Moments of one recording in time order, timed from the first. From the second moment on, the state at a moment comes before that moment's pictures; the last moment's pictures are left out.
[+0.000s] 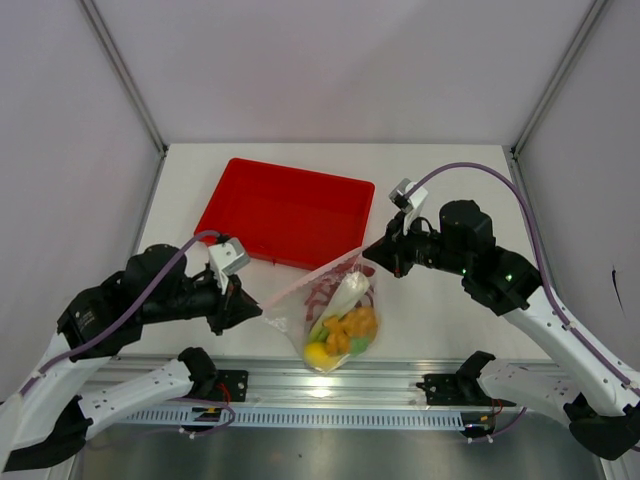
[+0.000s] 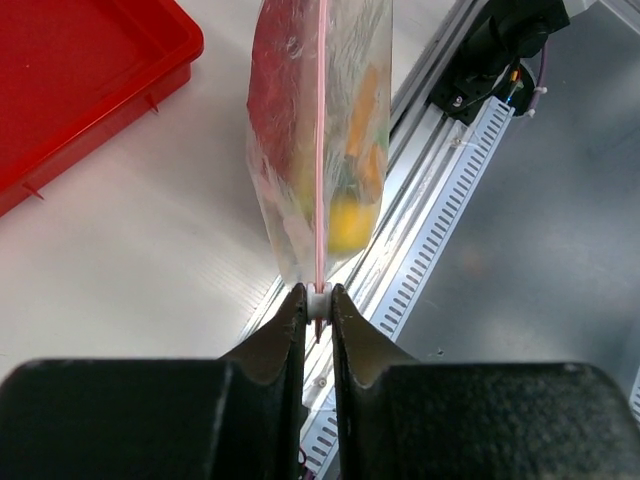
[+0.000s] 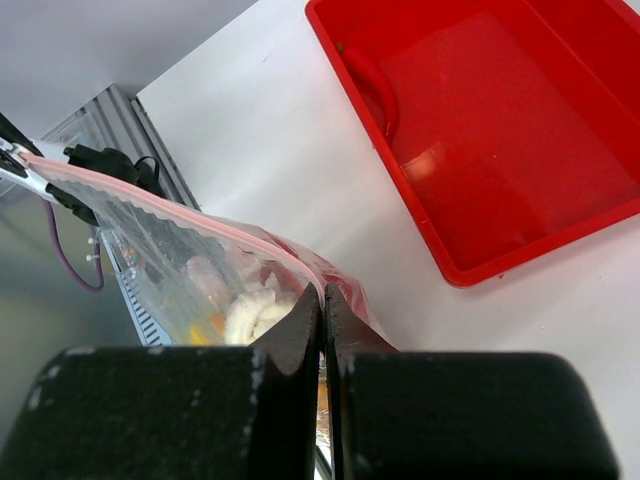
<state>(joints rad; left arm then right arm) -0.86 0.69 1.24 -1.11 0.26 -0.14 0.73 0.96 1.16 -0.53 -0.33 0.15</state>
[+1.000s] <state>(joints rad) -0.86 0.75 1.33 -1.05 0.17 -0.13 0.70 0.88 1.14 -0.63 -0.10 0.20</state>
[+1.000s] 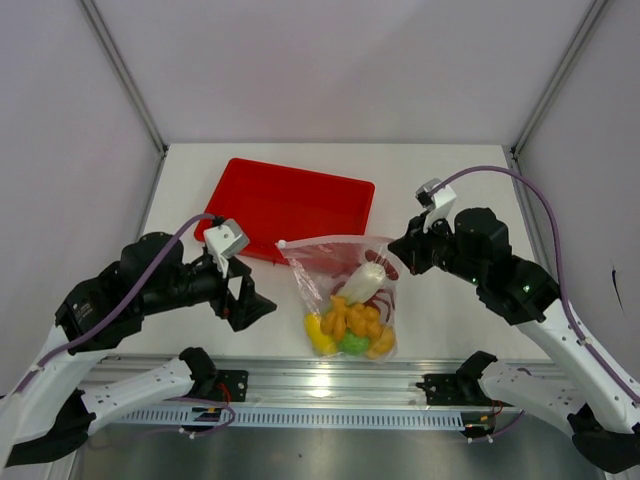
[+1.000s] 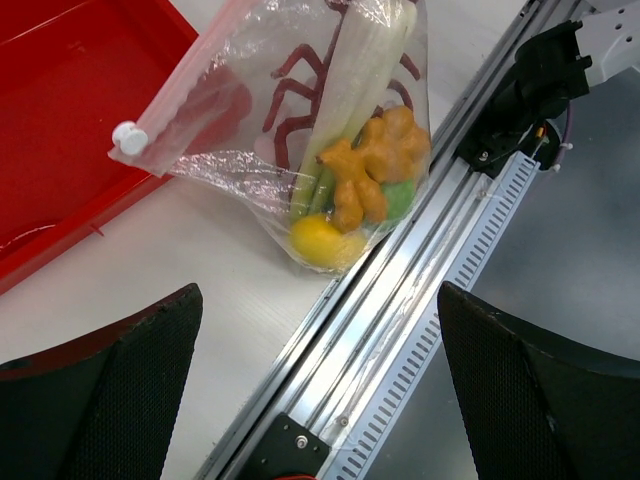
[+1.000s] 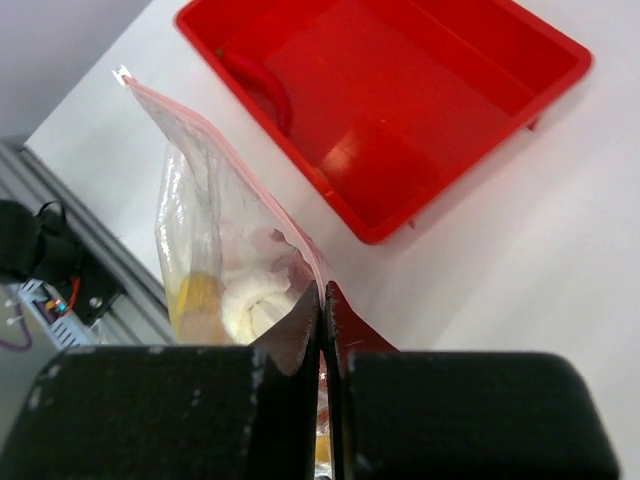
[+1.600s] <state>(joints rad) -0.86 0.74 1.31 -1.01 0.20 -0.13 0.29 0.93 1.07 -0.64 -0.07 0.24</state>
